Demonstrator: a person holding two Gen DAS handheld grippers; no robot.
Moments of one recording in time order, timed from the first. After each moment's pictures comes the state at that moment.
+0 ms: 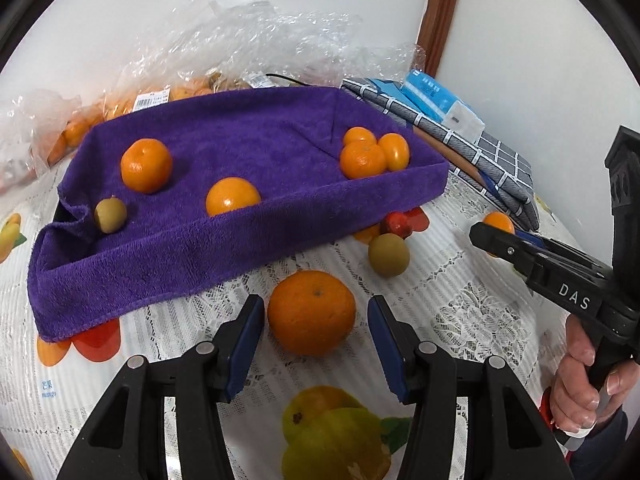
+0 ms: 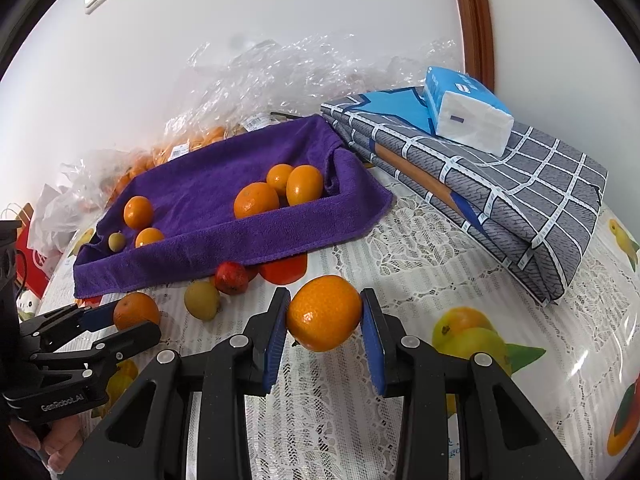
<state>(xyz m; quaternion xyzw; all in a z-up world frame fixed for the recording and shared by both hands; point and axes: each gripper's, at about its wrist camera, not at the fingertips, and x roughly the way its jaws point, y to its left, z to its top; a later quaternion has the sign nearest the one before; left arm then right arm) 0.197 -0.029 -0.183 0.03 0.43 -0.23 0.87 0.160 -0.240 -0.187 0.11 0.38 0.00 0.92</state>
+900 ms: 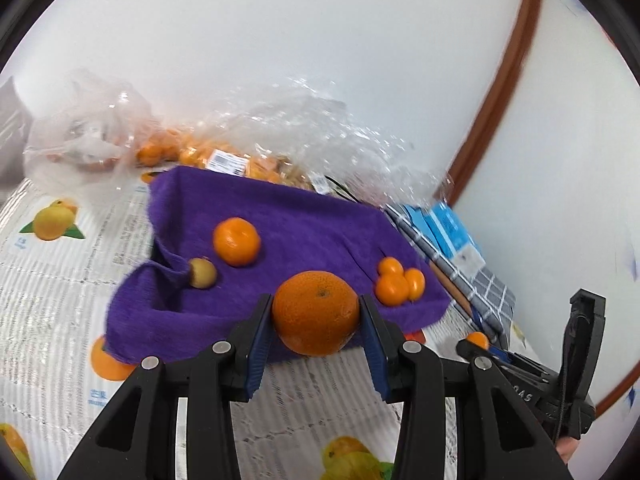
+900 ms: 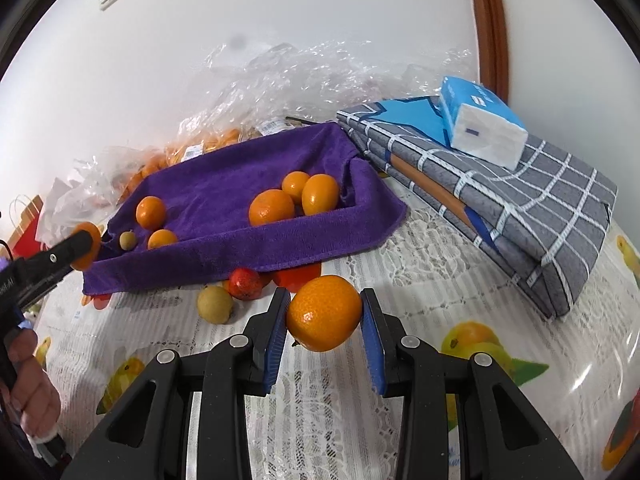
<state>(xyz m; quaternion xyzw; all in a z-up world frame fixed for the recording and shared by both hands) 0.199 0.052 -0.136 -0.15 0.31 -0.19 0.92 0.165 -0.235 -0.176 0.09 0.37 0.03 0.92</state>
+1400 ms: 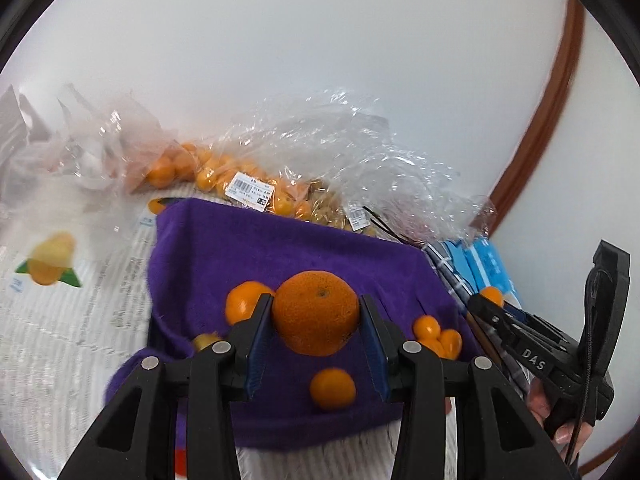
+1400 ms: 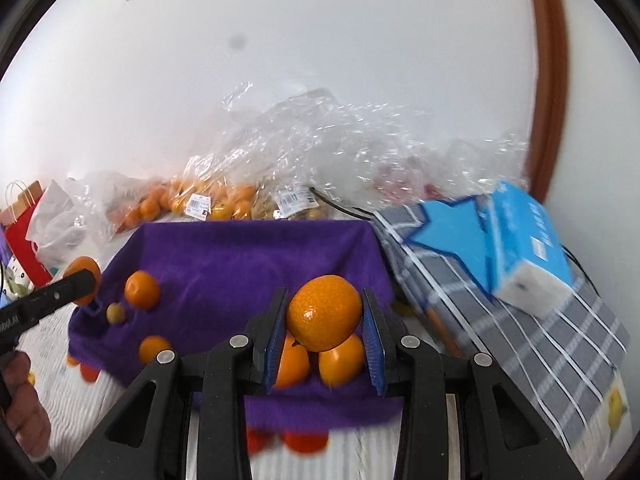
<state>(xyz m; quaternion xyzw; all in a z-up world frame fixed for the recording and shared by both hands) 0.273 0.039 -0.124 -0.17 0.33 -0.13 0.92 0.283 -0.213 -0.129 0.01 0.34 0.06 0.94</state>
